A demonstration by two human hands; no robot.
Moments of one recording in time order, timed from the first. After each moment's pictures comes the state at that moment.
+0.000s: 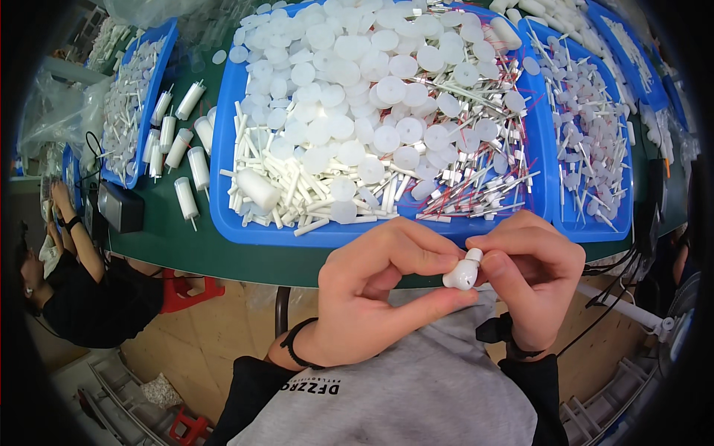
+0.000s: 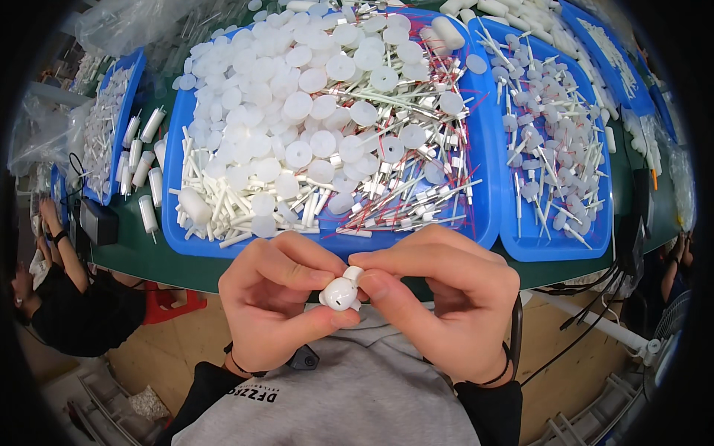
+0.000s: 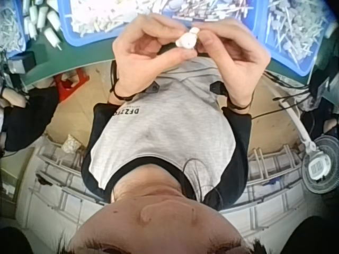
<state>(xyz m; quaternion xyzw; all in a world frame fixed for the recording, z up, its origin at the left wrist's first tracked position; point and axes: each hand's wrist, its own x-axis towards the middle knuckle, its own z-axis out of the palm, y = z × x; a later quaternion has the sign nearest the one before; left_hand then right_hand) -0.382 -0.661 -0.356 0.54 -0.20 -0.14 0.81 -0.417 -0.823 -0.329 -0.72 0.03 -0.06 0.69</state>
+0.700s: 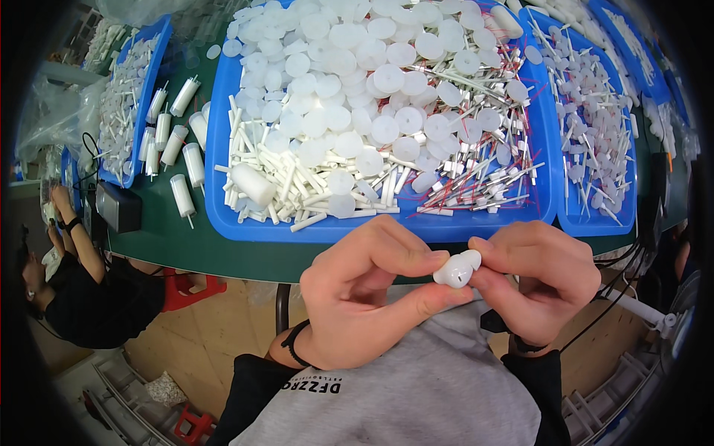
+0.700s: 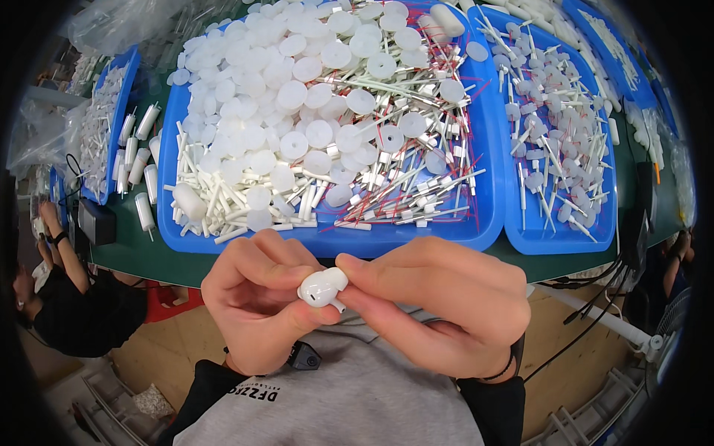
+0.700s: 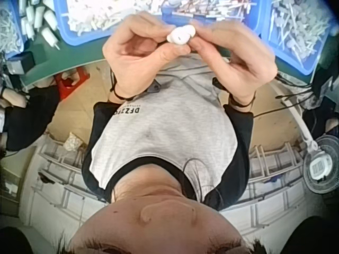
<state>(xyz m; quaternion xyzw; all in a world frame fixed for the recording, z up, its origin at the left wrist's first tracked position) -0.388 -0.659 -0.355 0.55 -0.16 -0.11 0.82 -0.409 -0.829 -0.326 -0.82 -0.15 -0.13 0.54</state>
